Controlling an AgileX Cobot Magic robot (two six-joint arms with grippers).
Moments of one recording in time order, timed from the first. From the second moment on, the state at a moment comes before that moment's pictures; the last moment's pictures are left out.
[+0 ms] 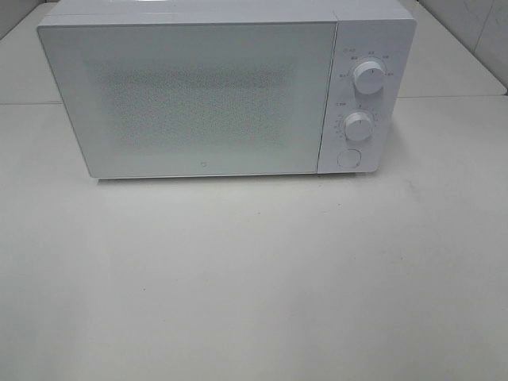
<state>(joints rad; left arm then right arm) 0.05 0.00 -0.52 -0.16 1.07 0.15 0.05 0.00 -0.50 -0.13 0.97 0.17</state>
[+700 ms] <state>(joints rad) 0.05 0.00 -0.52 -0.16 1.07 0.15 0.05 0.00 -0.50 -0.13 0.97 0.17</state>
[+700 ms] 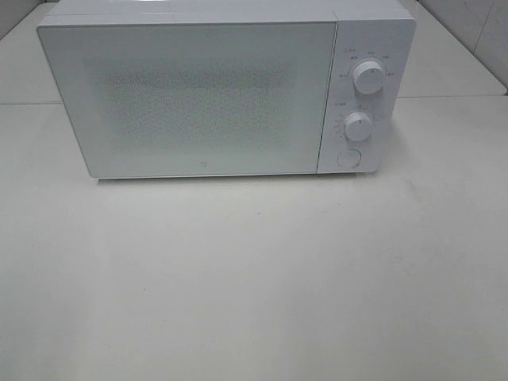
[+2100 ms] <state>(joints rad) 0.05 0.00 -0.52 -0.16 1.07 0.15 0.05 0.31 -0.51 -0.12 0.69 0.17</state>
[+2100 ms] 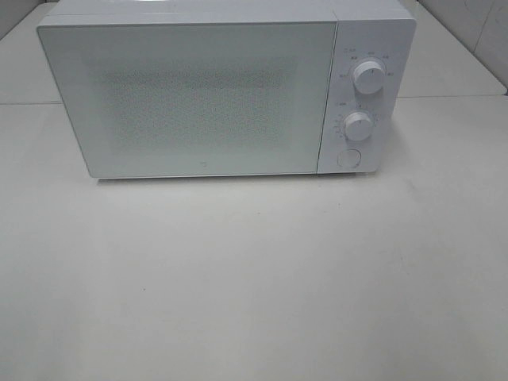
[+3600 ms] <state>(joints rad) 0.05 0.00 -0.52 -0.16 1.07 0.15 0.05 1.00 -0.46 -0.18 -0.24 0.17</state>
